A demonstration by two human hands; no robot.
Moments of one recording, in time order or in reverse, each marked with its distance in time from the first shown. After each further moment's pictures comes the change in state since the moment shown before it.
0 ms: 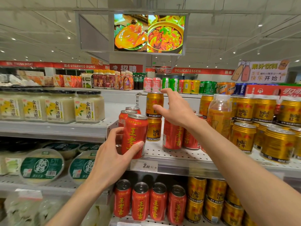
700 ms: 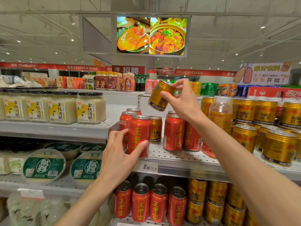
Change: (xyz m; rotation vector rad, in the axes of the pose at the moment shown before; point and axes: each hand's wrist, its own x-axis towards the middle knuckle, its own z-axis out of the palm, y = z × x) left_hand 0.004 0.000 0.019 0.107 0.099 0.085; right_hand 0.003 0.002 -0.019 0.425 0.237 0.093
